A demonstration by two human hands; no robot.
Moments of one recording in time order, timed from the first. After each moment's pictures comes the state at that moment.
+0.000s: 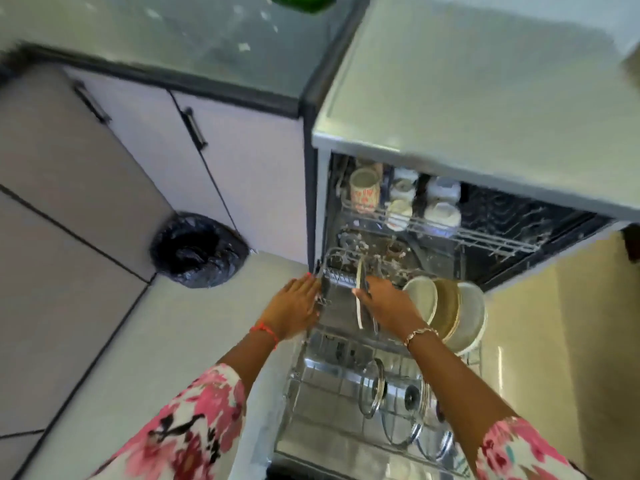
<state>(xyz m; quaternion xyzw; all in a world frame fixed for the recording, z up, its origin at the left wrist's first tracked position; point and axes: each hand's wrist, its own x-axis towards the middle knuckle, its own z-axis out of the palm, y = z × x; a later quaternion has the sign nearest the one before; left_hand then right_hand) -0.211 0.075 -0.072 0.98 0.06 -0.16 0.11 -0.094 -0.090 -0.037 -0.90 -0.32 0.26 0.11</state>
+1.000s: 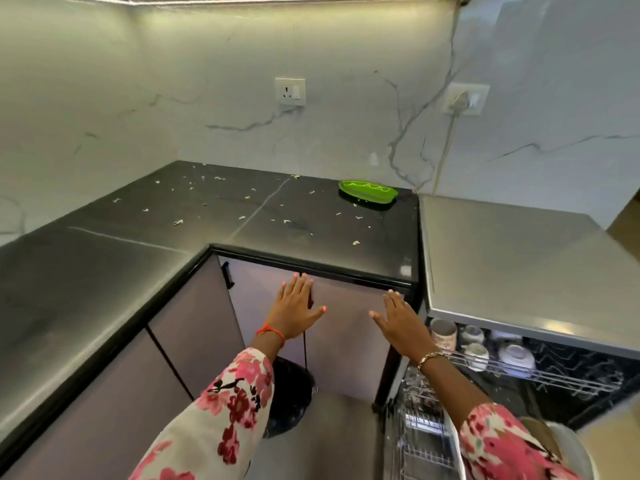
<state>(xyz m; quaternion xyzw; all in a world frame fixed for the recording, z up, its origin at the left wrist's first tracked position) -0.232 0.398 0.156 0.98 0.15 0.04 0.12 -0.129 0.182 0.151 -0.93 -0.34 0.05 0.15</state>
